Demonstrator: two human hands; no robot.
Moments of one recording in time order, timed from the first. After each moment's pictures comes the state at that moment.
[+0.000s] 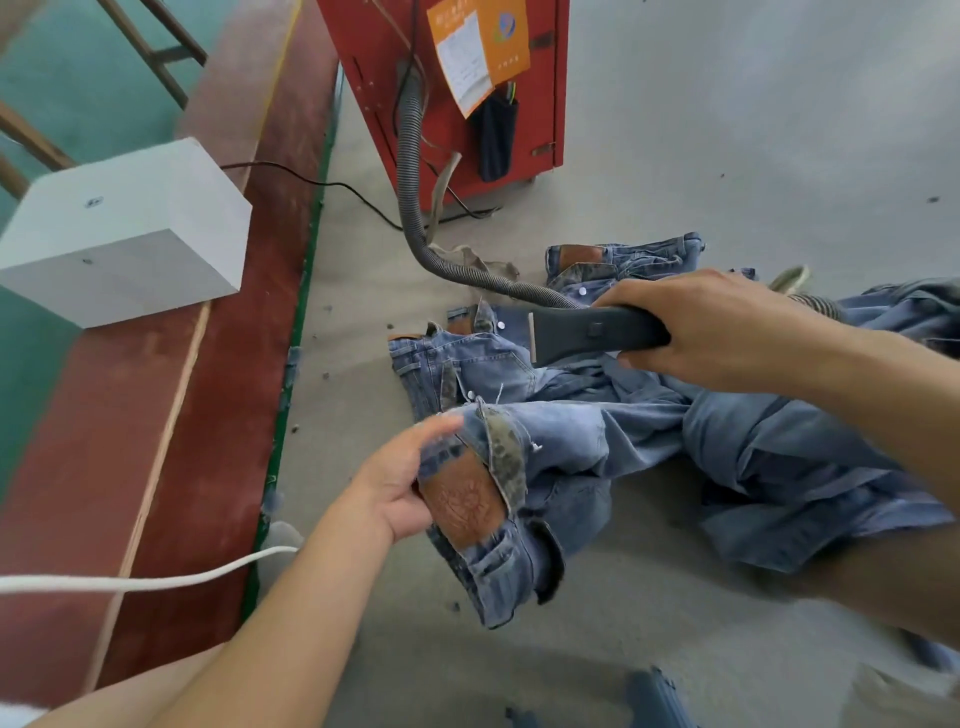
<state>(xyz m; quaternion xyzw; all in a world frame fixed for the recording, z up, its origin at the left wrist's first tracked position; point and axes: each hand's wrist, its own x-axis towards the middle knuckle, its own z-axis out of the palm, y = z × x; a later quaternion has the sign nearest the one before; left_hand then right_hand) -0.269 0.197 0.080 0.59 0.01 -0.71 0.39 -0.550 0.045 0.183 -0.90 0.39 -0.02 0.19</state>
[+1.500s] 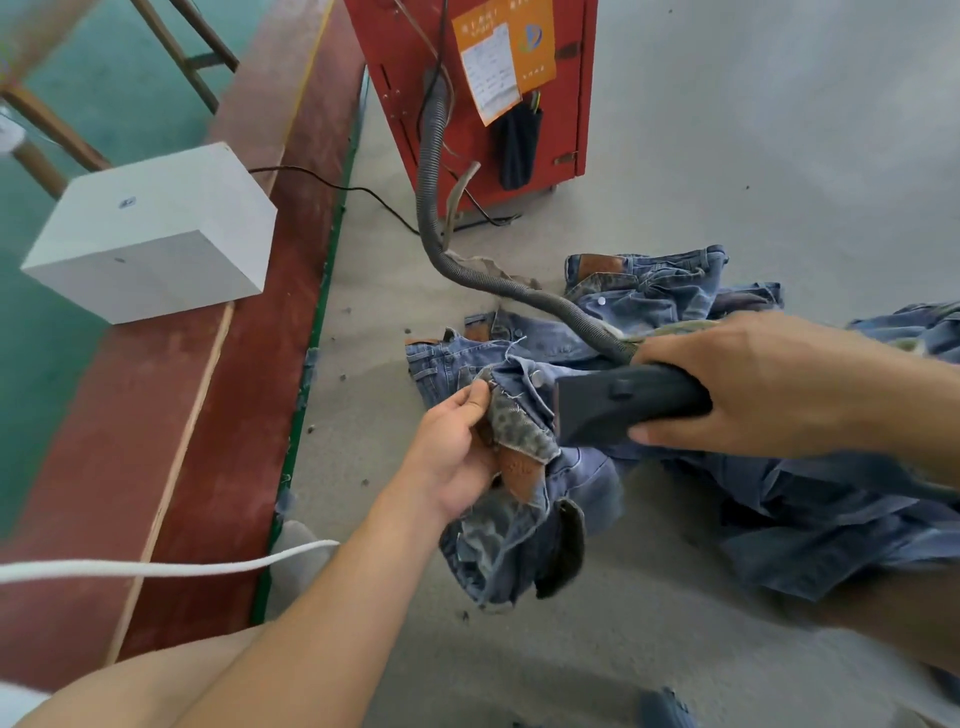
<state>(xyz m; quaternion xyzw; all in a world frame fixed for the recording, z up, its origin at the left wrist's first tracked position) -0.299 0.169 0.093 0.50 -0.04 -0.66 0.56 -0.550 0.076 0.216 -0.92 0.33 0.06 0.18</state>
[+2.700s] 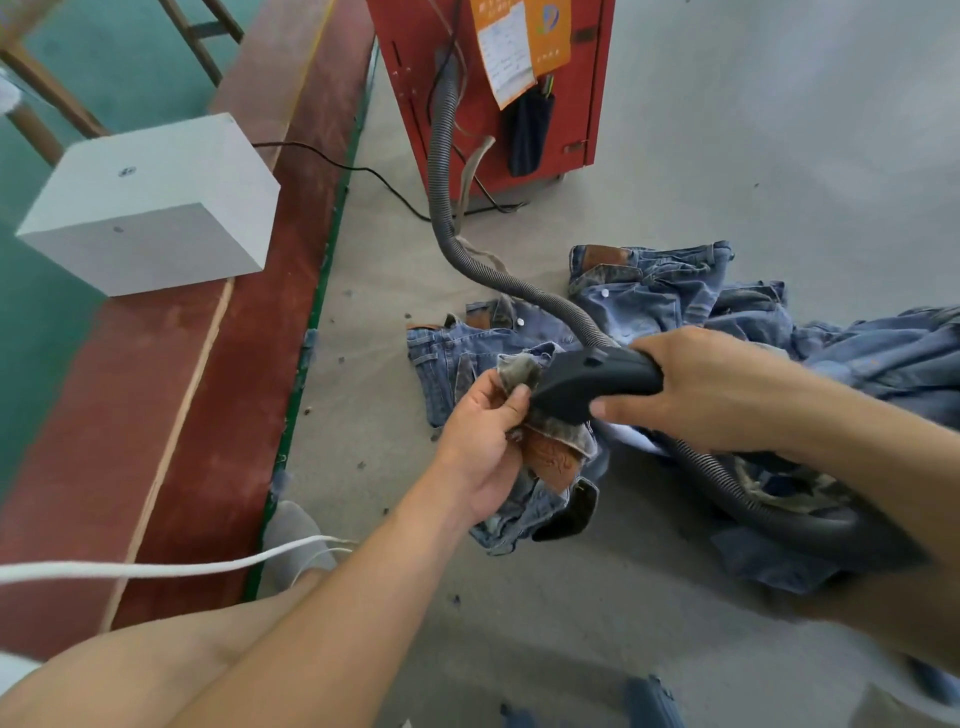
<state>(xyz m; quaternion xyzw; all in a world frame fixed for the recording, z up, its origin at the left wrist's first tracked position) -0.324 0.176 0.095 0.49 -0.14 -0.65 0.57 -0.520 0.084 0.190 -0.83 0.46 0.07 0.29</state>
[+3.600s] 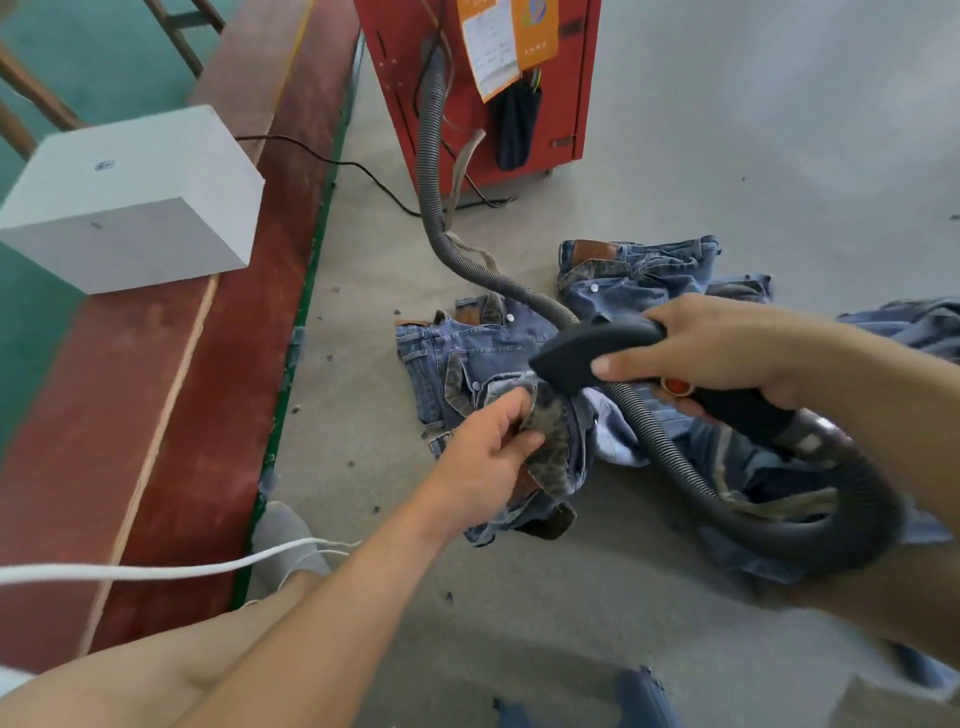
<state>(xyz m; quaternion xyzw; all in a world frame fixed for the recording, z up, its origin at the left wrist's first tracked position) -0.325 0.199 0.095 0.57 -0.52 -0.50 0.39 -0.525 0.058 0.195 -0.68 0.51 0.08 0.52</state>
